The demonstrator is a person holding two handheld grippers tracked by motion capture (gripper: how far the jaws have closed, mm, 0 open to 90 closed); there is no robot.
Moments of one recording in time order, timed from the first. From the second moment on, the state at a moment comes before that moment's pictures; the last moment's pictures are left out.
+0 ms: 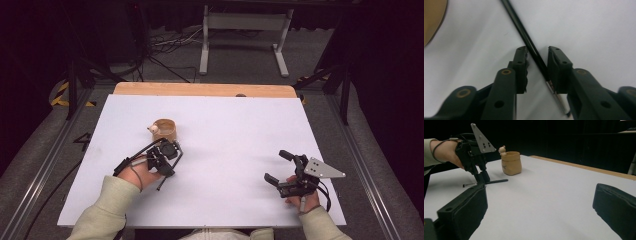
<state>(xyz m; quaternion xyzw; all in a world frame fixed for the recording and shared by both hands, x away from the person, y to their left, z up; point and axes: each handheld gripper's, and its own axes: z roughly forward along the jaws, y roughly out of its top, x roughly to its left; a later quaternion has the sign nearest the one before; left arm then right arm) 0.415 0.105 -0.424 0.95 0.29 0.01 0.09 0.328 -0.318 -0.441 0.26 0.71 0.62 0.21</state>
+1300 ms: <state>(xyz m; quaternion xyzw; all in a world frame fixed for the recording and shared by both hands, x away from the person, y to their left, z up) 0.395 0.088 -0.393 0.97 0.21 0.01 0.14 0.325 -0.304 -0.435 0.23 0.73 0.61 0.20</state>
